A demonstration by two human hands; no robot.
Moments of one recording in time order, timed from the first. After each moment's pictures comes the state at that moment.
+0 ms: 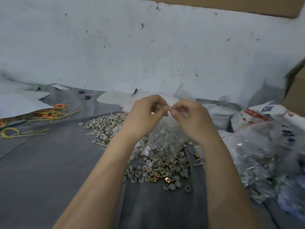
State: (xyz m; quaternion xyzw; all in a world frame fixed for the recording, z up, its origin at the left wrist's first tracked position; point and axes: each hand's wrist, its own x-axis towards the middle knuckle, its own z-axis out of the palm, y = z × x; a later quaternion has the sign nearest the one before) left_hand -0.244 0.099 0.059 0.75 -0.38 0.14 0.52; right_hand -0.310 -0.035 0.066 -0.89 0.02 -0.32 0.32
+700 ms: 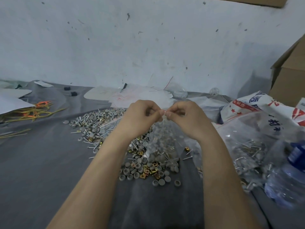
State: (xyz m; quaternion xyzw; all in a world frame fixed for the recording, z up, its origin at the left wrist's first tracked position) left_hand -0.241 0.076 0.043 0.79 -0.37 0.06 0.49; right_hand -0.311 -0.067 0.052 -0.89 0.05 -0.24 0.38
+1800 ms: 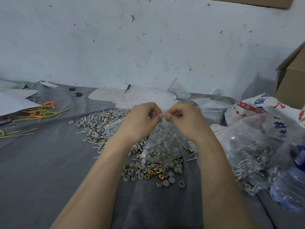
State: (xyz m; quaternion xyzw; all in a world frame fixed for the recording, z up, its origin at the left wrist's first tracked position) left_hand -0.241 0.085 0.039 0.80 -0.39 0.11 0.44; right_hand -0.303 -0.056 0.047 -0.90 0.06 -0.24 0.36
